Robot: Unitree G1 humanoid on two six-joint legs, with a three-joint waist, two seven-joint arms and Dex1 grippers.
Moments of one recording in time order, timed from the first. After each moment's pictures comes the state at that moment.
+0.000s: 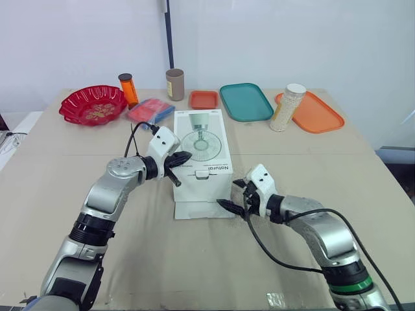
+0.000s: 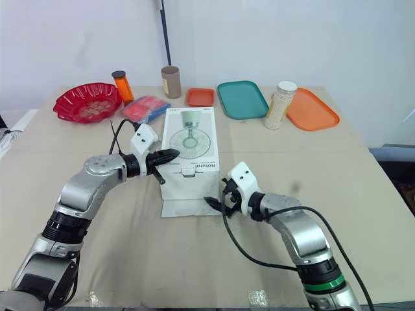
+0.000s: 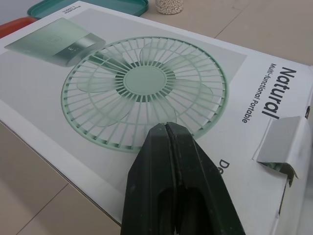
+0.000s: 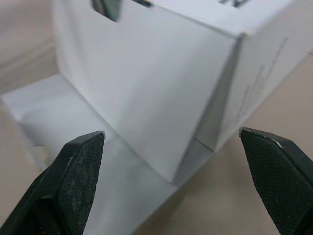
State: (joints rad) left arm -0.61 0.41 -0.15 0.00 -0.23 0.57 -0.68; right arm -0.27 -0.49 0.12 -0.34 0.33 0.75 0.67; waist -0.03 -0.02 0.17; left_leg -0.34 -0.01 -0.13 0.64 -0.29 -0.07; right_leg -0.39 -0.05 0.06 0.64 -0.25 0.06
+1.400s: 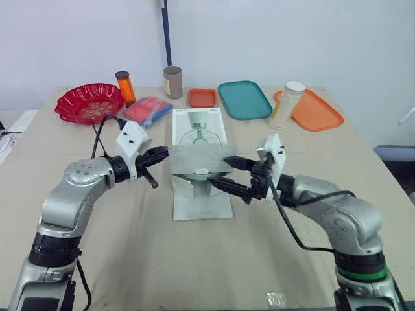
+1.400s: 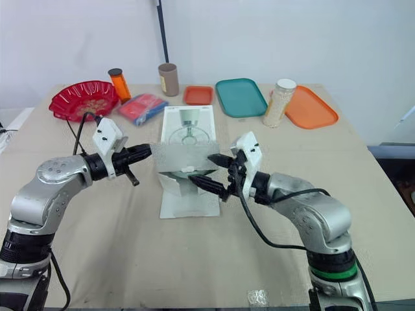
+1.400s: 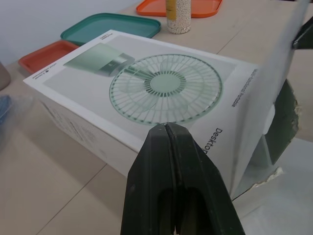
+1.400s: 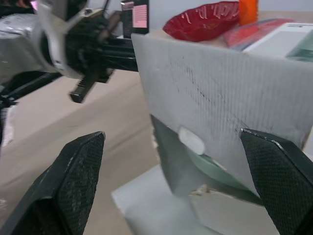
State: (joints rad) left arm -0.44 0.57 0.04 -0.30 -0.36 0.63 -0.71; right arm -0.44 -0.48 0.00 -0.40 0.69 0.89 0.59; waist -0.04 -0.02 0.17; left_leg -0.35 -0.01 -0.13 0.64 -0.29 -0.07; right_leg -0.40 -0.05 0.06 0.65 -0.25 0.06
